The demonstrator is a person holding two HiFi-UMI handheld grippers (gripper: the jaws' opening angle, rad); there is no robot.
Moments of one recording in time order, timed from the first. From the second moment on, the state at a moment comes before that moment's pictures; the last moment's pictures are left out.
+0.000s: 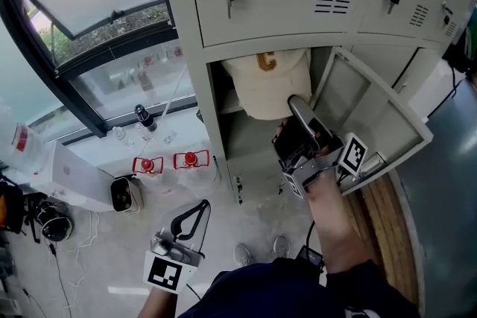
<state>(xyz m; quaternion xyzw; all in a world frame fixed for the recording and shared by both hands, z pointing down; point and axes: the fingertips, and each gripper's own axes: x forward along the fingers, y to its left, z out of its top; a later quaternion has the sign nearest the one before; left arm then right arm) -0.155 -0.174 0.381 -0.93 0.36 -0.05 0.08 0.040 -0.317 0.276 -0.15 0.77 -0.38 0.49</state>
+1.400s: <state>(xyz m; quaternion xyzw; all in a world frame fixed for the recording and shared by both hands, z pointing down) -0.151 -0.202 0.382 -0.91 0.42 -0.05 0.07 0.018 -0.460 0.255 -0.23 0.72 -0.40 0.52</state>
